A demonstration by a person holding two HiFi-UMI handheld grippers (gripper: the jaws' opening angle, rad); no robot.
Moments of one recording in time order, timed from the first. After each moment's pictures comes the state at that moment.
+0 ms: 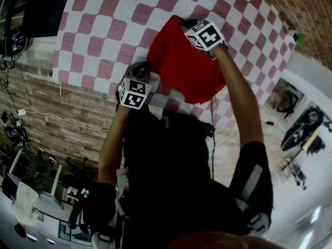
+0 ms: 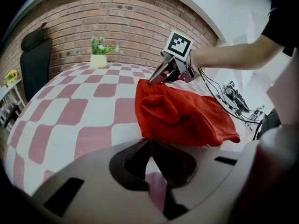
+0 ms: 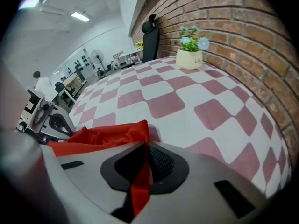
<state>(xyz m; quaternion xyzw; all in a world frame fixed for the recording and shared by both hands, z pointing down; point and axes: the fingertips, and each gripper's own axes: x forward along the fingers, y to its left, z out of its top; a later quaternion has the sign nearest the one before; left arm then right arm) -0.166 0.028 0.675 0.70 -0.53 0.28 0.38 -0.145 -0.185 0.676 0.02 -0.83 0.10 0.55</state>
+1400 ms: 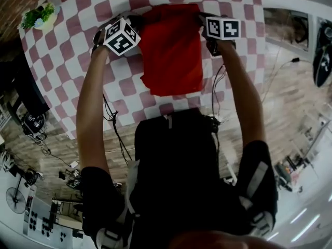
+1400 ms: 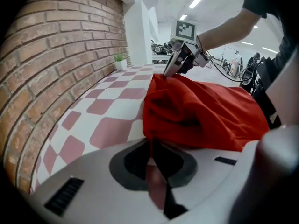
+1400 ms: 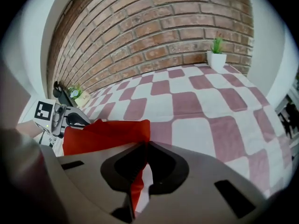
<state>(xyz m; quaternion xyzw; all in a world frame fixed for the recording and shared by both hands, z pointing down) -0.025 -0.274 0.672 0.86 -0.14 0.49 0.03 0.192 -0.291 0.656 0.45 -0.72 0.40 0.34</state>
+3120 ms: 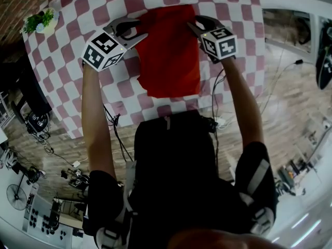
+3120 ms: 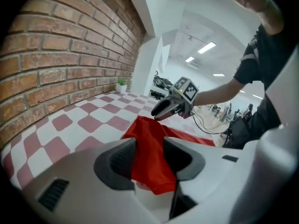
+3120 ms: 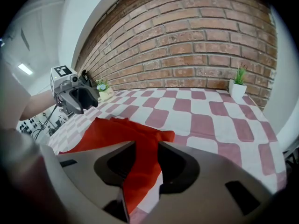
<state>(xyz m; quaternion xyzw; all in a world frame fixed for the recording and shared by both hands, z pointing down) 0.009 -0.241 0.560 0.93 -0.11 0.31 0.18 0.171 -0.271 0.617 0.38 -0.82 0.27 0.33</state>
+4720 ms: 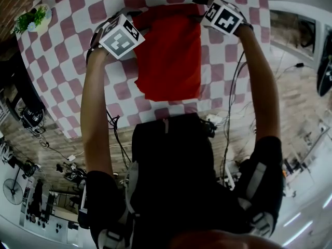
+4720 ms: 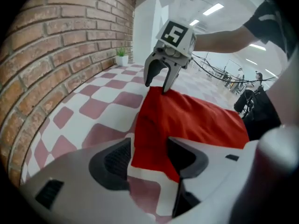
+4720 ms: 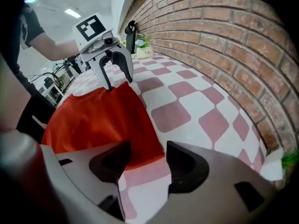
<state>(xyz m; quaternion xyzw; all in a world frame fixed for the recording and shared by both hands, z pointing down) 0.008 -0.269 0.641 0.85 -0.12 0.50 0.13 0.155 -0.310 0.646 0.09 -0.82 0.09 0.56</state>
